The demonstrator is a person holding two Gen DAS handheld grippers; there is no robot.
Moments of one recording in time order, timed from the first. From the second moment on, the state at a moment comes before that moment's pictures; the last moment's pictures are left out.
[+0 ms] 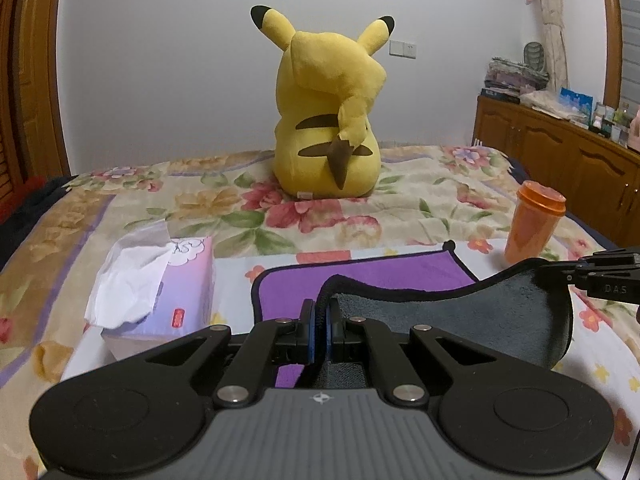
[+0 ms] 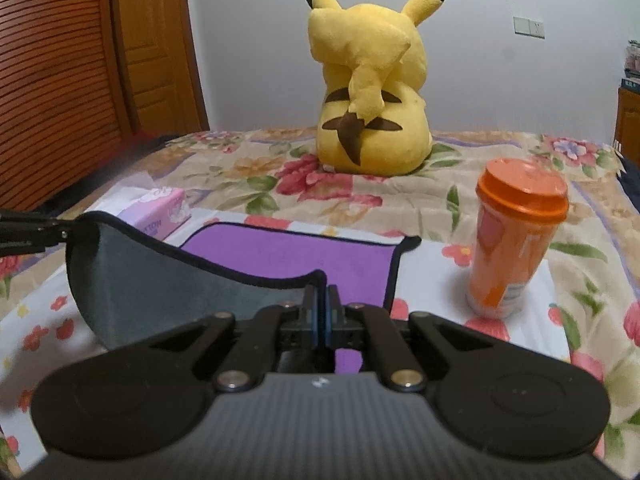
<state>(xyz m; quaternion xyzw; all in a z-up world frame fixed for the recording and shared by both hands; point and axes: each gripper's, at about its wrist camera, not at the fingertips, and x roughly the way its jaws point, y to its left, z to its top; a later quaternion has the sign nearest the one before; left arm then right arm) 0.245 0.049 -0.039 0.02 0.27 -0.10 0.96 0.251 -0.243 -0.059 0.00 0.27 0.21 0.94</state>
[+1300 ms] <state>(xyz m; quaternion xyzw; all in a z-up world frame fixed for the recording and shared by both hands) 0.356 0.053 -0.064 0.01 0.25 -0.05 0.97 0.344 -0.221 -0.064 -0.06 0.21 0.17 0.96</state>
